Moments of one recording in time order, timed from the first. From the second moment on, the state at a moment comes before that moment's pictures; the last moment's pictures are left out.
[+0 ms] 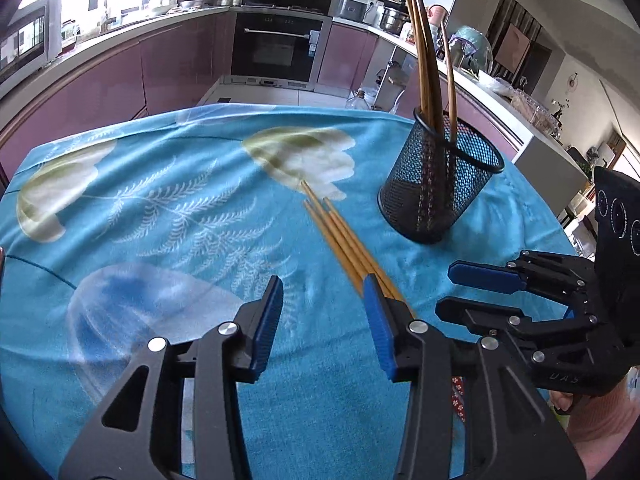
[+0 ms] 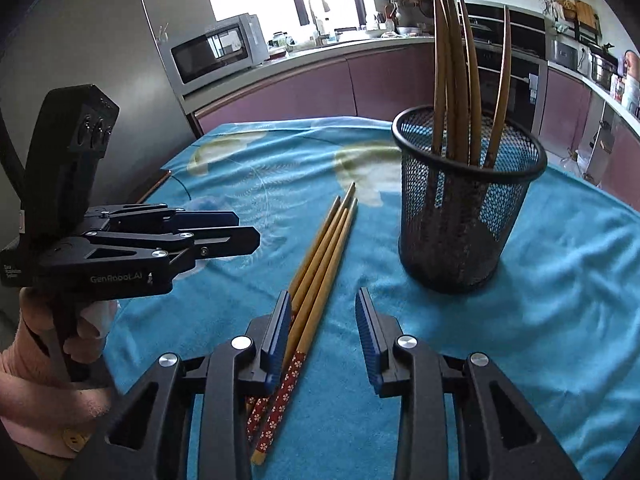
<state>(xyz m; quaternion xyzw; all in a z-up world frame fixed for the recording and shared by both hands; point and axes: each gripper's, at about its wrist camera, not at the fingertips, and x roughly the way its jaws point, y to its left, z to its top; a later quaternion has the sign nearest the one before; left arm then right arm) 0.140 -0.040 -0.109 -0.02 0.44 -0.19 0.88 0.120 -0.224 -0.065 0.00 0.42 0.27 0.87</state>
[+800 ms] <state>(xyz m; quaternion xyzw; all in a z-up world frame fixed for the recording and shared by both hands) 0.149 -0.078 -0.130 0.01 0.47 -0.20 0.86 0.113 -0.219 -0.085 -0.01 0.44 0.25 0.86</state>
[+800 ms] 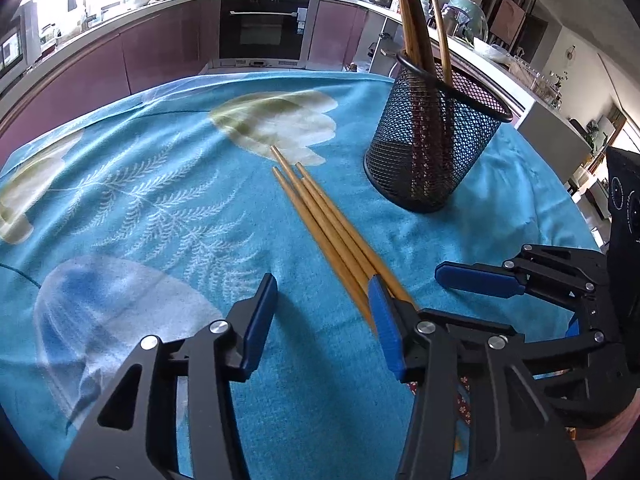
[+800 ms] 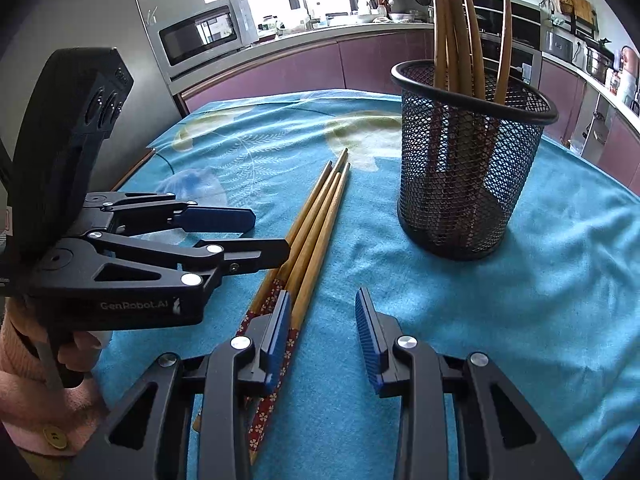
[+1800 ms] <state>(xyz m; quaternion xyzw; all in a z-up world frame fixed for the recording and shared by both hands) 0.153 -0.065 -0.131 0.04 0.47 -0.21 0.86 0.131 -0.202 -0.088 -0.03 0.44 0.24 0.86</state>
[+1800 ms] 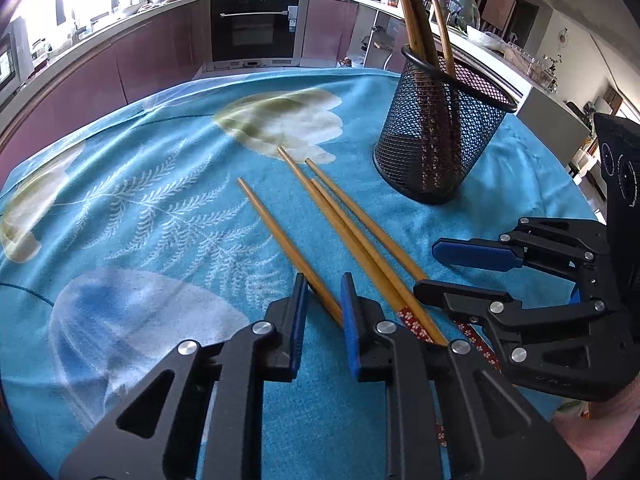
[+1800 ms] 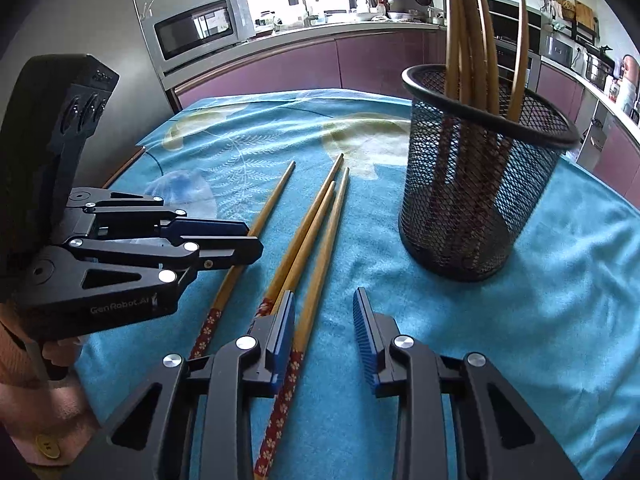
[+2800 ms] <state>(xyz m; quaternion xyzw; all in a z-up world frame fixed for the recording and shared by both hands) 0.162 -0.066 -0.129 0.03 0.47 -0.17 0.87 0.152 -0.215 -0.085 0.01 0.45 0.23 0.86</state>
